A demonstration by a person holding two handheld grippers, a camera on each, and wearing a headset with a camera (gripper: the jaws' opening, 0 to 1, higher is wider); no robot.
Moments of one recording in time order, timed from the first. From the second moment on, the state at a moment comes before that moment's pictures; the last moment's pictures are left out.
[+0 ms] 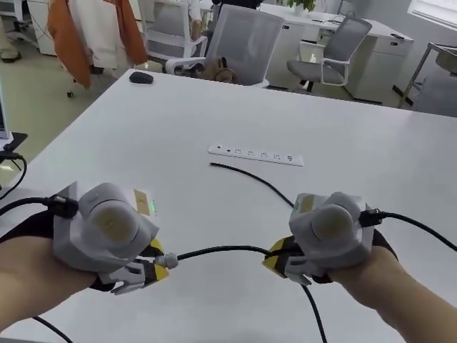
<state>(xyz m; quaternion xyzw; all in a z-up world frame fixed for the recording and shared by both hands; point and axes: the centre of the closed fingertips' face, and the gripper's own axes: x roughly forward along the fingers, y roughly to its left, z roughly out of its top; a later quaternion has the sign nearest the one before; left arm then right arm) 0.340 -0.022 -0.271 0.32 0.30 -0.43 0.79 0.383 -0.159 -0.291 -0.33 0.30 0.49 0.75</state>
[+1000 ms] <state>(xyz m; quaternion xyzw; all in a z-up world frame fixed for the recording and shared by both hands) 0.339 -0.019 -0.273 0.32 0.30 -0.42 0.79 0.423 -0.227 -0.264 -0.30 0.29 0.39 0.82</state>
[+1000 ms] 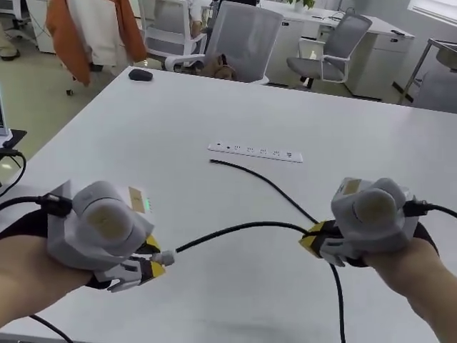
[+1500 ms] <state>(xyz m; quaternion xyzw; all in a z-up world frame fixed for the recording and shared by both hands) 0.343 -0.047 -0.275 0.31 0.29 -0.45 0.78 0.528 -0.222 -0.164 -0.31 0.19 0.34 0.87</state>
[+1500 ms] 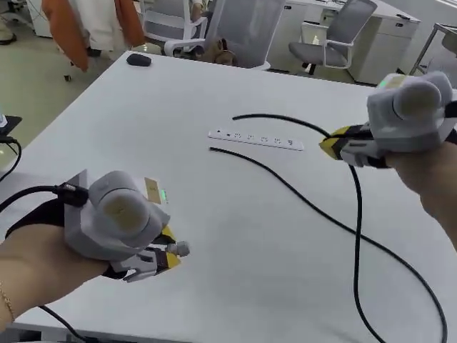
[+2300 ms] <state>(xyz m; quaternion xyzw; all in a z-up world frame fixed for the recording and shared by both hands) 0.334 -0.026 -0.275 0.28 0.33 -0.40 0.80 0.663 -0.289 -0.372 -0.19 0.42 0.22 0.86</state>
